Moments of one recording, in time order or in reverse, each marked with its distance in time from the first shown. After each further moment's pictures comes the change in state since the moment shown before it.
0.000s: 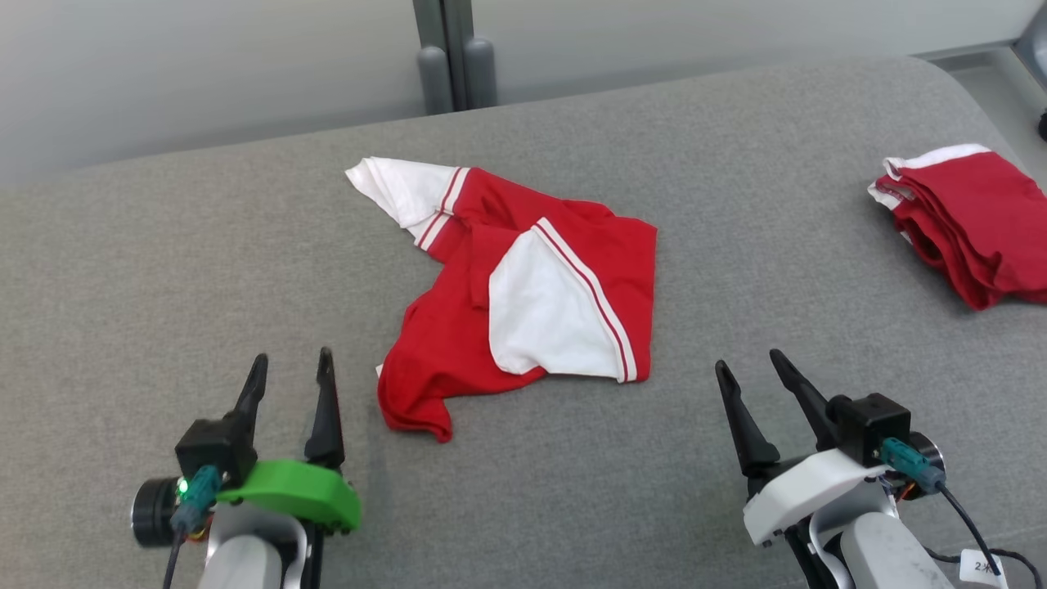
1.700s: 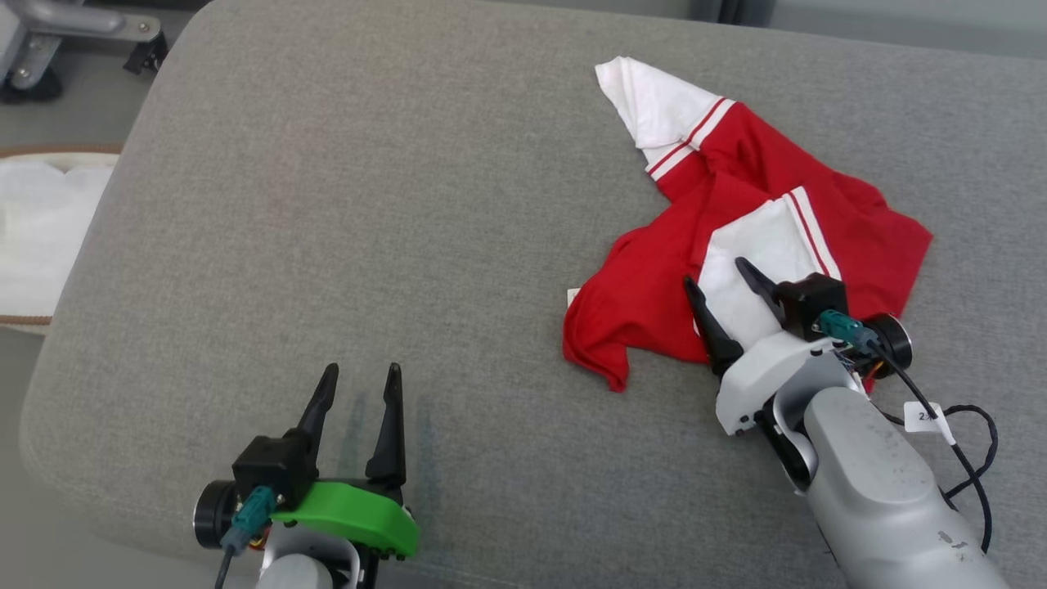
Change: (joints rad) left arm 0.081 -0.006 -0.128 -0.115 -0.056 0.001 0.000; right arm -0.384 0.001 0.076 0.395 -0.076 0.000 0.000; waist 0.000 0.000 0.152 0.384
